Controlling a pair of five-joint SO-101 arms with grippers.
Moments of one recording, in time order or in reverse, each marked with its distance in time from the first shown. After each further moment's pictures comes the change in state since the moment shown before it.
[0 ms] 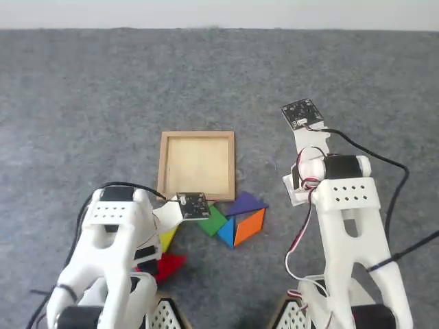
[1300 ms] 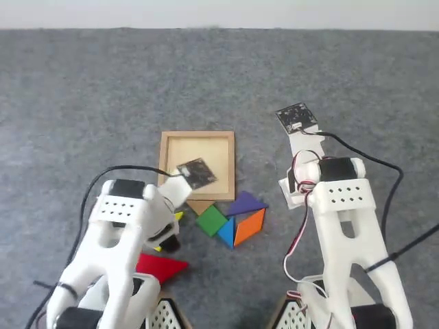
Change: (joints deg) left arm 6.6 -1.8 -5.5 -5.4 24.4; right arm -1.8 0.0 2.3 -1.6 -0.3
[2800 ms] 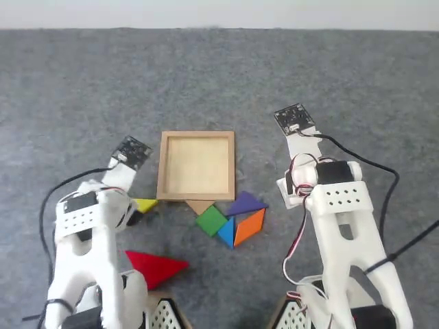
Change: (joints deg) left arm -25.4 -0.6 6.8 -25.7 -0.2; right arm -0.6 -0.4 3.4 -4.9 0.0
